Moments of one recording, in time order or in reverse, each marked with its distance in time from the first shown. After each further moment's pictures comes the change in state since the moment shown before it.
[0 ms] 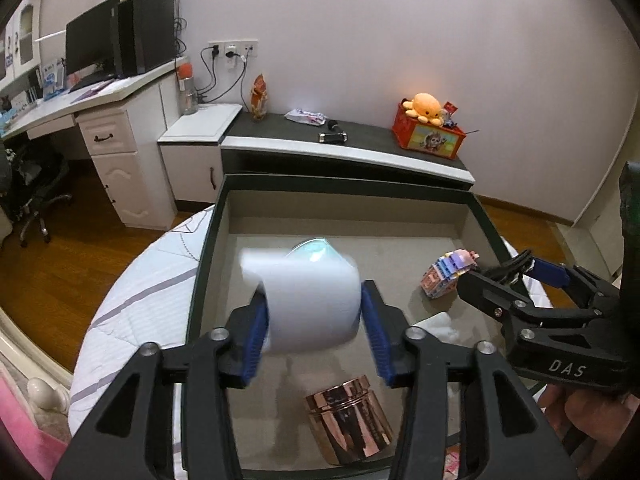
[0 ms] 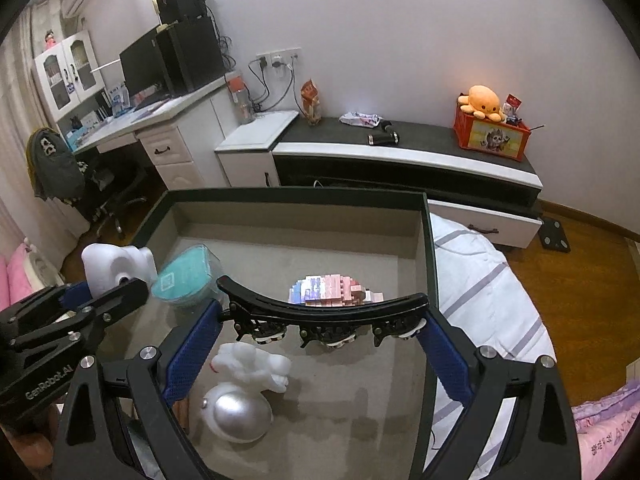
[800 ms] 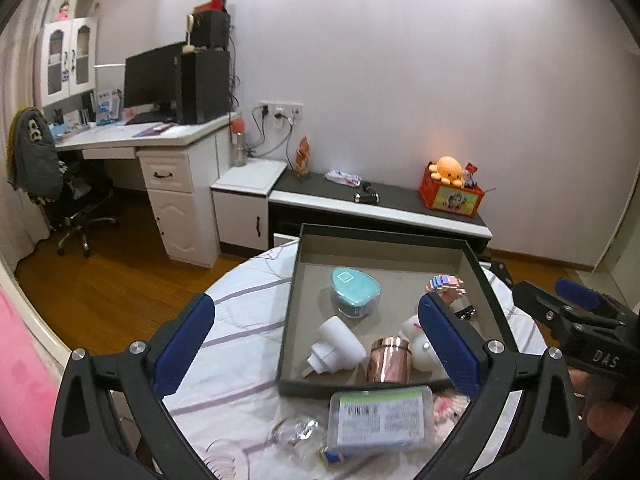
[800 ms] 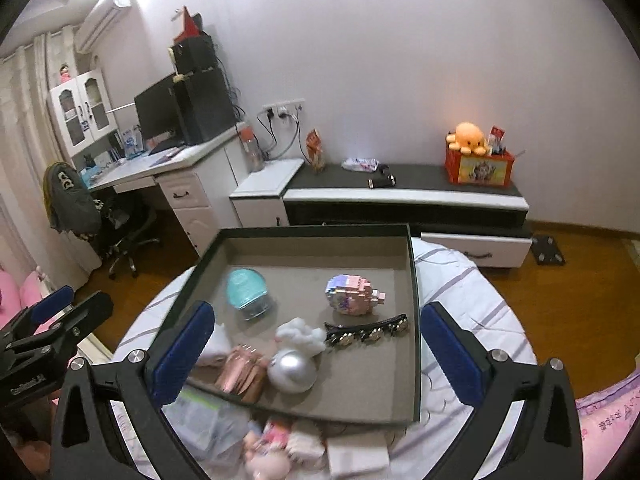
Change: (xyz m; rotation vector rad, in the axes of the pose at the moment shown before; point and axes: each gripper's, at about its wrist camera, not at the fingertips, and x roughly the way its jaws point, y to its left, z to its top) left arm -0.141 0.026 -0.038 -0.064 -0.241 0.113; right arm -0.118 0.028 -0.029 0.030 -0.191 0.013
